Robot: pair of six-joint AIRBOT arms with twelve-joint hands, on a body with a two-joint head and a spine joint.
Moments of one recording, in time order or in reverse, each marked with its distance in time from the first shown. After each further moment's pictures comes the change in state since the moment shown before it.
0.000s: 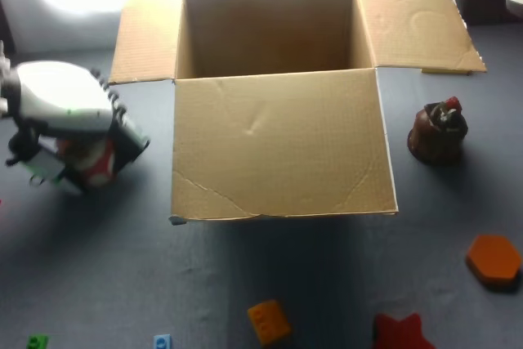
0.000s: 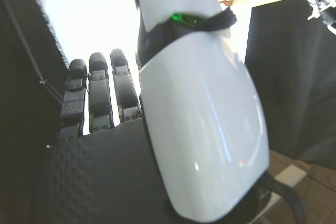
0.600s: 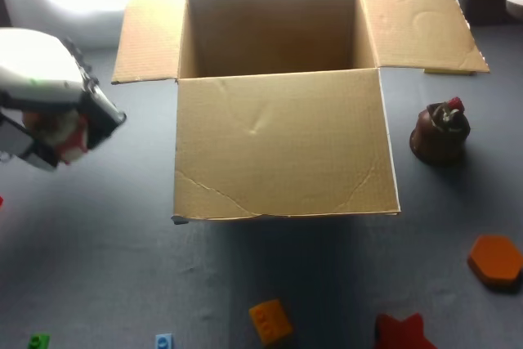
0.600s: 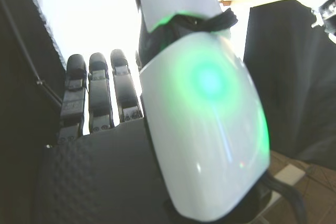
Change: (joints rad) left arm -0.155 0.162 -0.142 0.127 -0.021 -0.050; right arm 0.000 0.000 0.000 -0.001 -0.001 0.000
